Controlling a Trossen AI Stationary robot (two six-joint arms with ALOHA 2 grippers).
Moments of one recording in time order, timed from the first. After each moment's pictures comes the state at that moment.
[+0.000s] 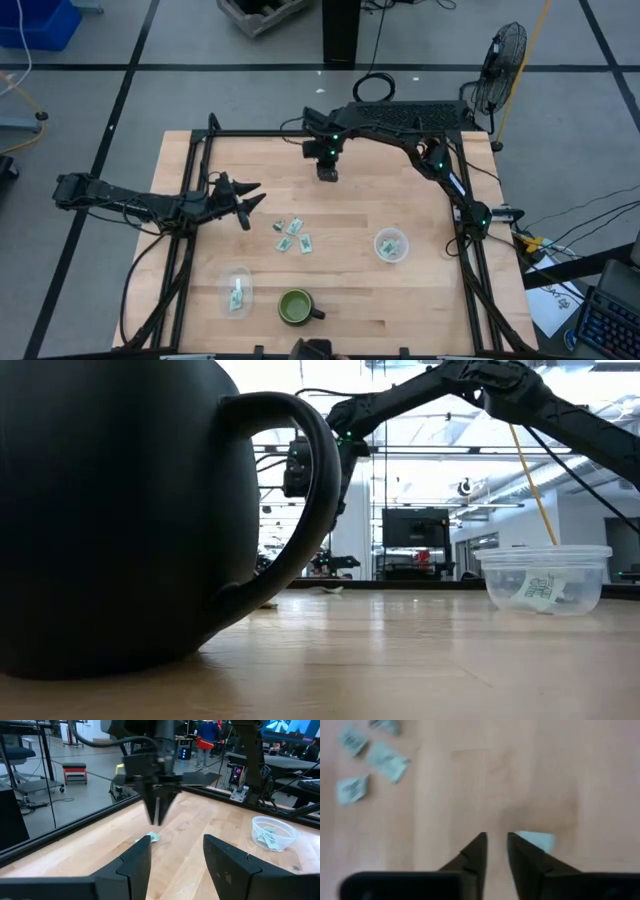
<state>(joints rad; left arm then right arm) -0.10 0.65 0.12 0.42 -0.55 -0.21 -0.48 2.36 2.17 -1.14 -0.40 -0.43</state>
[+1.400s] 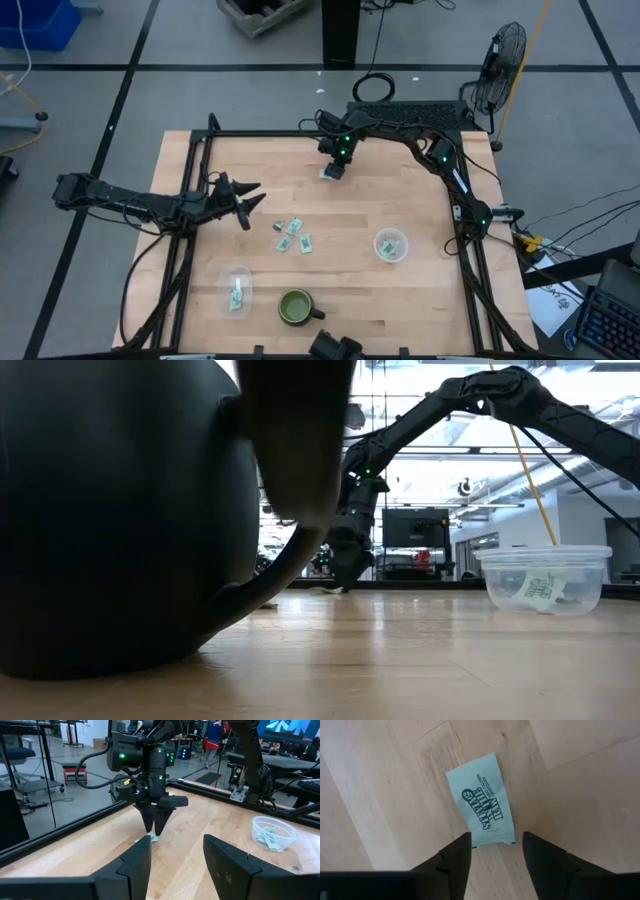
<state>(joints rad) -0.10 0.65 0.12 0.42 -0.55 -0.21 -0.56 2.35 1.84 -1.03 -0.39 -0.14</state>
